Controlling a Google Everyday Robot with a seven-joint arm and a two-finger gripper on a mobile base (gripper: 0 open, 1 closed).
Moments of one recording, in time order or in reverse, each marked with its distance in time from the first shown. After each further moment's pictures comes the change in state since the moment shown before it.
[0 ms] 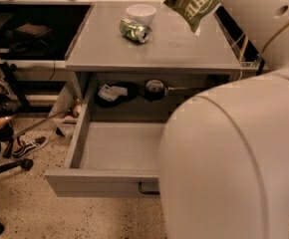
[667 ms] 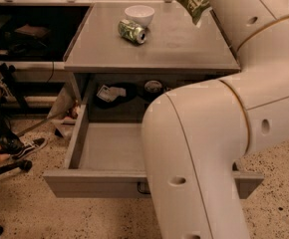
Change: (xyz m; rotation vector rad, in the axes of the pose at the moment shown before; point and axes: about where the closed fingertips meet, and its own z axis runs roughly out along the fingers) arm -0.021 -0.032 0.033 0.024 -0.038 0.055
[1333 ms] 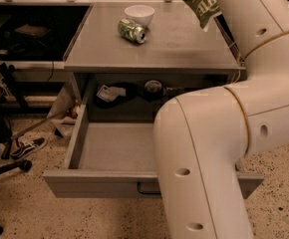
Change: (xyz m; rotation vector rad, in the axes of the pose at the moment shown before) arm 0.024 -0.026 0.019 0.001 -0.003 0.086
